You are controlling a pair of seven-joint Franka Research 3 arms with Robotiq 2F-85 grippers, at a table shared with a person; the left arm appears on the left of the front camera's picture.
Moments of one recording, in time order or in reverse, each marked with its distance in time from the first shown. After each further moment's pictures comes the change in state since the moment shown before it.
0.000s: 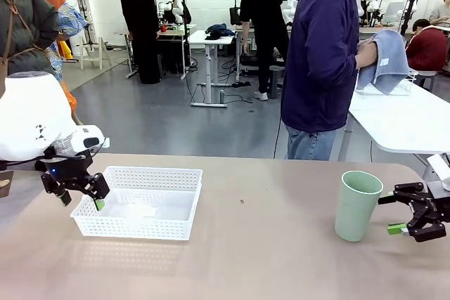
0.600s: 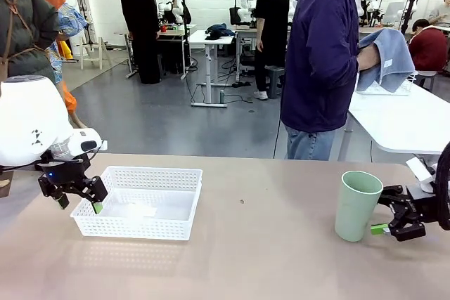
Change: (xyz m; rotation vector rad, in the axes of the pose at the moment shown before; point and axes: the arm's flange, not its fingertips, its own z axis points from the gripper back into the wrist) left arm -0.007 0.002 -0.003 0.001 -0.008 0.007; right arm -0.011 -0.021 -0.042 0.072 -0.042 -0.023
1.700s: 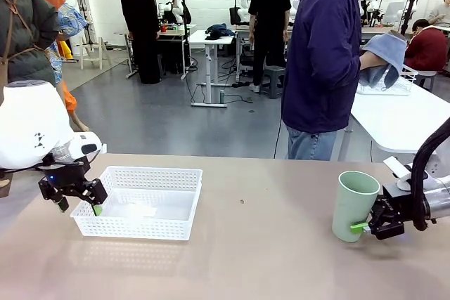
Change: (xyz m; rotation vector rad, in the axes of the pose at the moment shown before) left arm 0.004 0.007 -0.012 -0.004 0.013 0.022; right arm 0.009 -0.005 -0.046 0.138 -0.095 -0.036
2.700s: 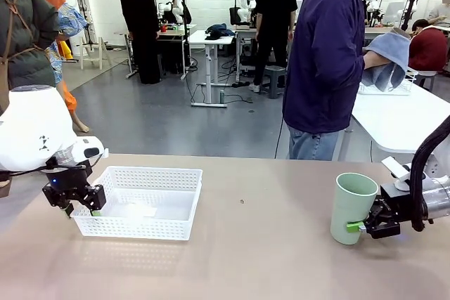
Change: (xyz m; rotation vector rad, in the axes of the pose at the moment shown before) left arm 0.002 -0.001 -0.012 -0.008 0.029 0.000; right arm 0.001 0.000 -0.004 0.019 -0.017 0.009
